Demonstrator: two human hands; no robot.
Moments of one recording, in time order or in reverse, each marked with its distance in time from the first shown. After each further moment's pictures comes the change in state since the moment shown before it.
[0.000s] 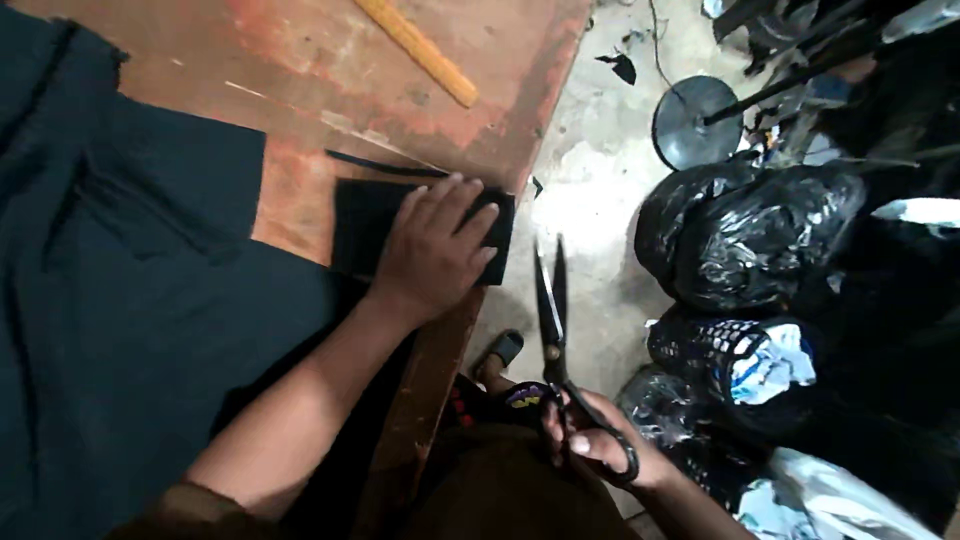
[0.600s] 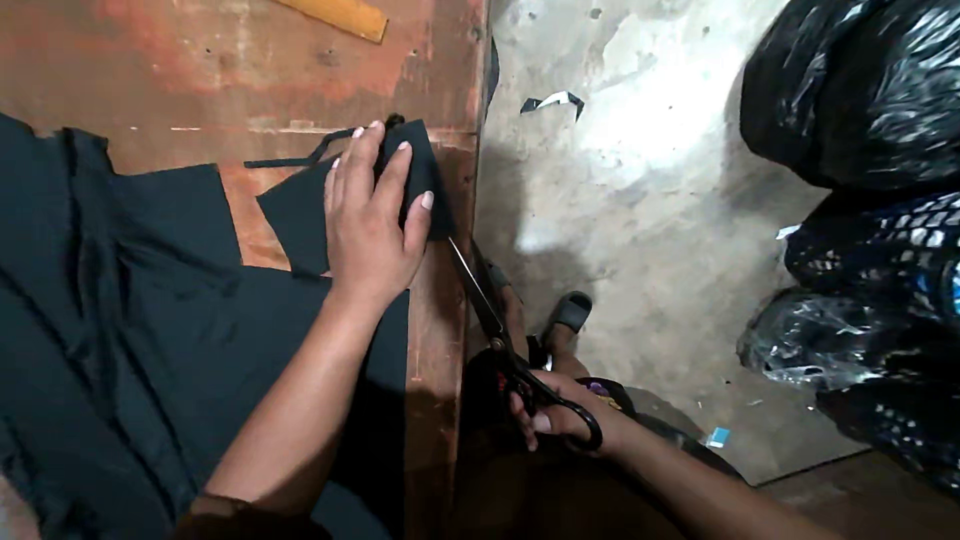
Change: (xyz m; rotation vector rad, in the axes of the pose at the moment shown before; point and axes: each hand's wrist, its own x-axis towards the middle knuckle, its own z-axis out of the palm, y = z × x) left_hand -0.001 -0.018 0.009 0.137 -0.062 -0.121; right_hand 0.045 0.086 0.030 0.399 -0.167 -0.075
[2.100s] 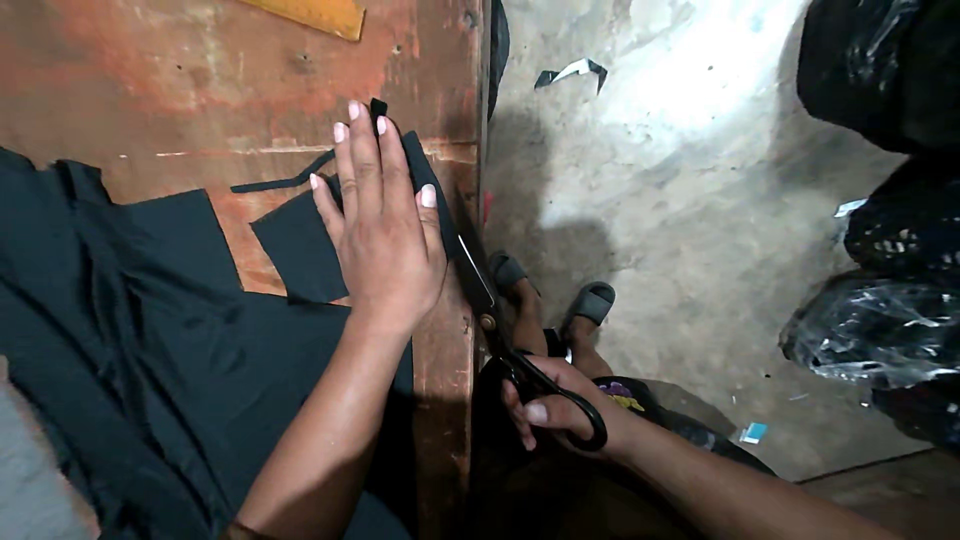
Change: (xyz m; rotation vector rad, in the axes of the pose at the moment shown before) left_hand 0.019 0.031 0.008 0.191 -0.110 -0.198; right_hand 0.043 -0.036 0.004 0.081 0.026 -0.067
